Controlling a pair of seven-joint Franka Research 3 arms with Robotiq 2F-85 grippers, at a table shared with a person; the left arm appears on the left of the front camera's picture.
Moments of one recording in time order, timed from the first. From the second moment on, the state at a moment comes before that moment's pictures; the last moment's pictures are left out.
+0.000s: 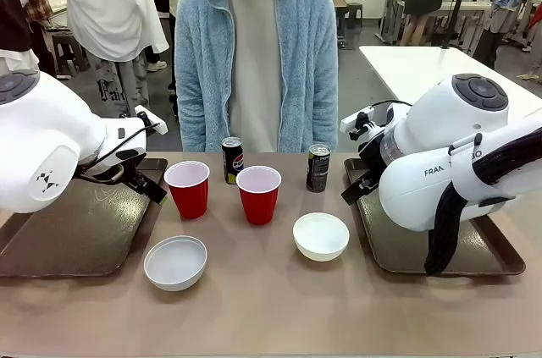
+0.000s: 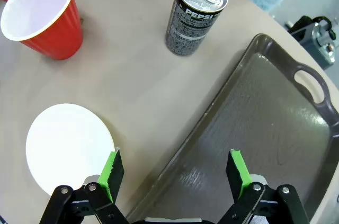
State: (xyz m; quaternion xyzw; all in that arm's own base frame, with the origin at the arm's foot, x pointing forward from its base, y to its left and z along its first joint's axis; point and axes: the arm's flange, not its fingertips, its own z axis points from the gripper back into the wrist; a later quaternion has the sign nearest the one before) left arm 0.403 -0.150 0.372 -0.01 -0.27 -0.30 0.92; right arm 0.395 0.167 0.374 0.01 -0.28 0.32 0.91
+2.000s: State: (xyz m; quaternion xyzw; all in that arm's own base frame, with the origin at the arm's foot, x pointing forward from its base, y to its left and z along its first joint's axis) left arm 0.319 -0.095 0.487 -0.17 -0.14 -0.31 0.93; right arm 0.284 0.132 0.503 0.08 -0.15 0.25 0.95
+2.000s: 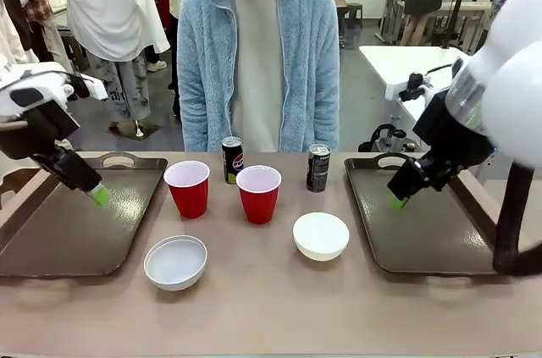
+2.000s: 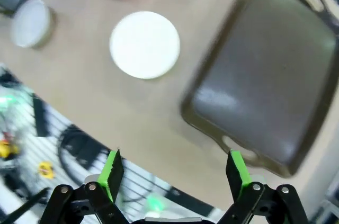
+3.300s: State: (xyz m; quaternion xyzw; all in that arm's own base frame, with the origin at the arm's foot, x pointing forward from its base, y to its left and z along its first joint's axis) left arm 0.344 0.129 0.455 -0.56 -0.13 -0.07 0.81; right arm 0.233 -0.117 0.497 0.46 -0.14 -0.02 0.88
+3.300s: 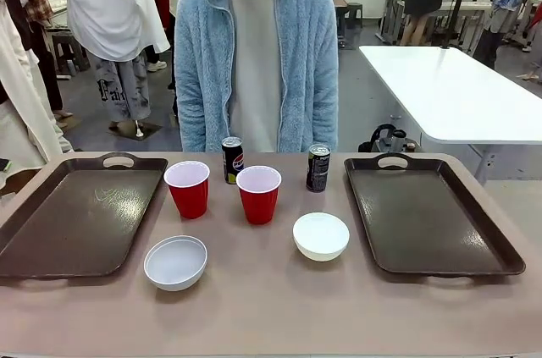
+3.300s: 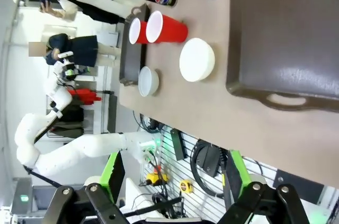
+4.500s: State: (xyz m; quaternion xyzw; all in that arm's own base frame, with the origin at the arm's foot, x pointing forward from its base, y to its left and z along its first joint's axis) left arm 0.347 0.126 0.448 -0.58 -0.12 -0.06 0.81; right arm 0.239 -0.114 0.495 0.46 -0.13 -0.03 0.88
